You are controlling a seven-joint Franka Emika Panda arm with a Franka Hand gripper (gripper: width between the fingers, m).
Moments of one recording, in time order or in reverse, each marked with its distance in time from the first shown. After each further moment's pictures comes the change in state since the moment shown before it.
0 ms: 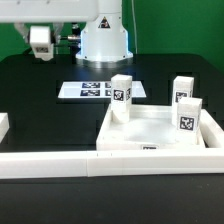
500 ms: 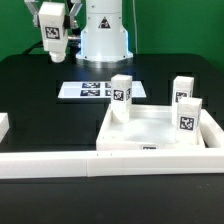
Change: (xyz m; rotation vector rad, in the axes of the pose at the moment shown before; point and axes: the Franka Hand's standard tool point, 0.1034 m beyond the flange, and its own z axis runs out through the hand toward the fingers) arm 0.051 -0.012 -0.035 -0.001 0.399 0.084
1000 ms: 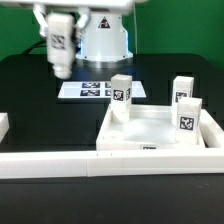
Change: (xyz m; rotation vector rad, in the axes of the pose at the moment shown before) arm -0.003 -0.043 0.033 -0.020 0.258 0.066
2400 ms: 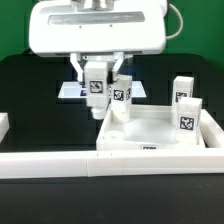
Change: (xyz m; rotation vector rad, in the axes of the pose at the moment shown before) arm -0.008 -0.036 0.046 0.086 0.053 0.011
